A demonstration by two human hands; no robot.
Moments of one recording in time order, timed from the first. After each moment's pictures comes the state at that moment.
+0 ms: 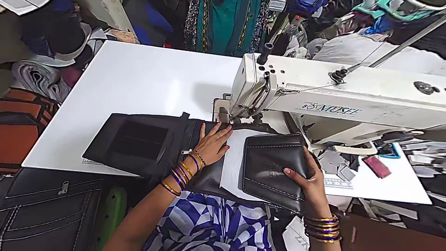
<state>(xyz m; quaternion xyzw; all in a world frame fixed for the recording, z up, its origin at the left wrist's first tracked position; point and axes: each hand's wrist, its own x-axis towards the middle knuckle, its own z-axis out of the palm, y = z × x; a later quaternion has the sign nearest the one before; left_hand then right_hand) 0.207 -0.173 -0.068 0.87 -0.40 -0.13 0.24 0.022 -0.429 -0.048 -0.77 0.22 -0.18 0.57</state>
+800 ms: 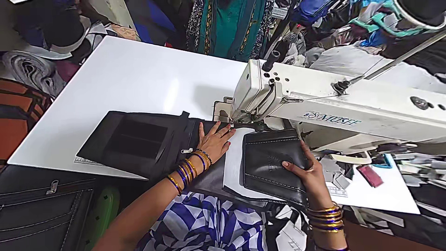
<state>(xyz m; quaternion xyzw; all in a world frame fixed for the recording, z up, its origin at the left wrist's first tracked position) 0.214 -0.191 -0.060 0.91 -0.35 -0.13 0.18 0.057 -0.450 -0.032 -0.80 0.22 -0.13 0.55</state>
